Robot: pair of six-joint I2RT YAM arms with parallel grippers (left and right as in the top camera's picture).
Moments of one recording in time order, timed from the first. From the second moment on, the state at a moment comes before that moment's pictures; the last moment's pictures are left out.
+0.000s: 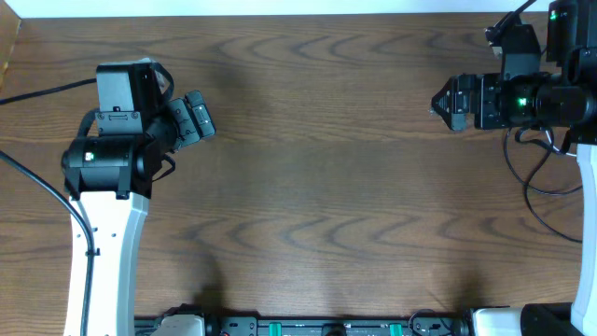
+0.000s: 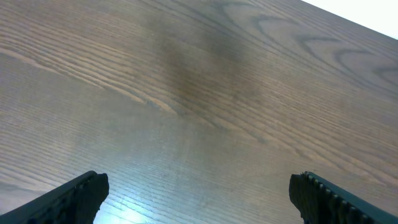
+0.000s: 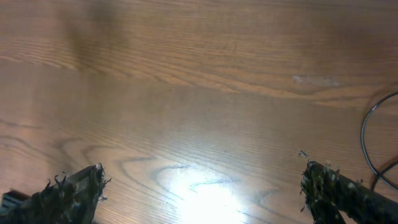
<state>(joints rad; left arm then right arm) 0.00 1.30 1.42 -1.02 -0.03 -0.33 0.07 1.55 2.04 -1.51 -0.29 0.04</state>
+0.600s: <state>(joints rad) 0.00 1.30 1.42 -1.02 -0.03 -0.33 0.15 1.34 1.51 -0.76 -0.10 0.04</state>
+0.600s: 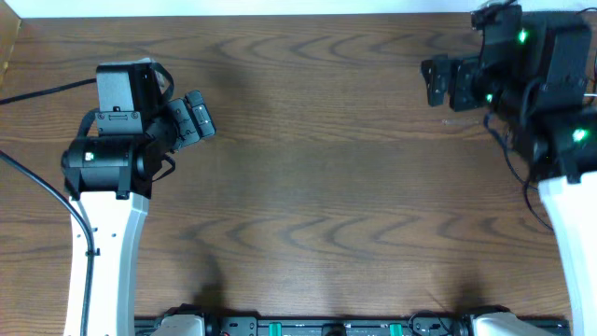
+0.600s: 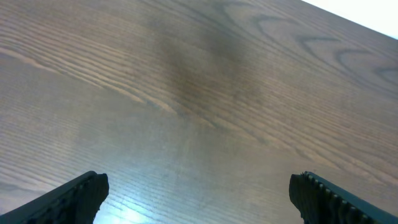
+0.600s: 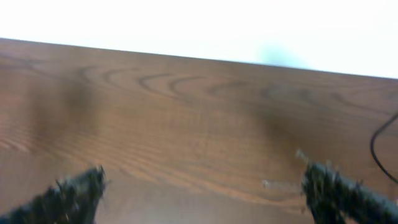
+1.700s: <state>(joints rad) 0.00 1.30 1.42 -1.02 -0.03 -0.33 0.13 0.06 0.05 0.03 0.00 0.04</state>
